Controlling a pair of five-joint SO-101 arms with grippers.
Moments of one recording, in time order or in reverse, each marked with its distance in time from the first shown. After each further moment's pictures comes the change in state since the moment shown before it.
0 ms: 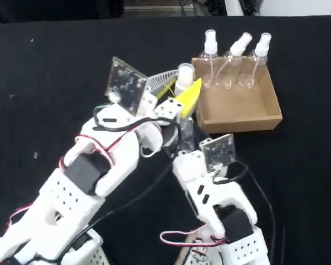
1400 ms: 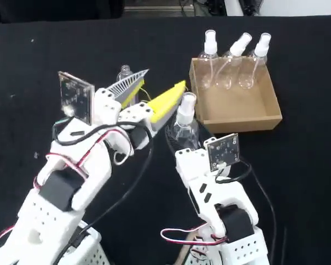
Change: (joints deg) left arm -7.9 -13.1 9.5 0.0 5.9; right arm 1.2 0.0 0.0 0.0 0.0
